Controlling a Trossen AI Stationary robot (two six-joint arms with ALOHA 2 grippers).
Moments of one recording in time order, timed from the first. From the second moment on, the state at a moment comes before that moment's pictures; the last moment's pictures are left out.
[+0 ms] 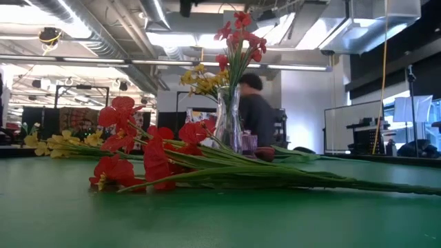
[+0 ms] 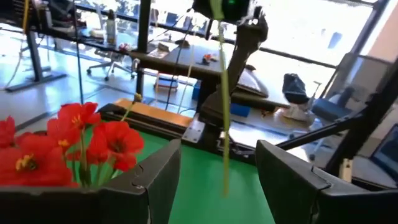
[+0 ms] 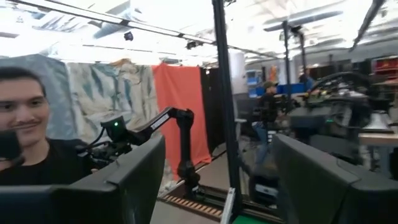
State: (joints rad) left arm -0.13 1.41 1.04 0.25 -0.35 -0.25; right arm -0.25 0.98 0.95 0.47 -0.85 0.40
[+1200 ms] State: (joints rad) left arm -0.13 1.59 1.20 0.22 -0.12 -0.30; right arm -0.03 1.28 1.13 0.46 -0.82 0.25
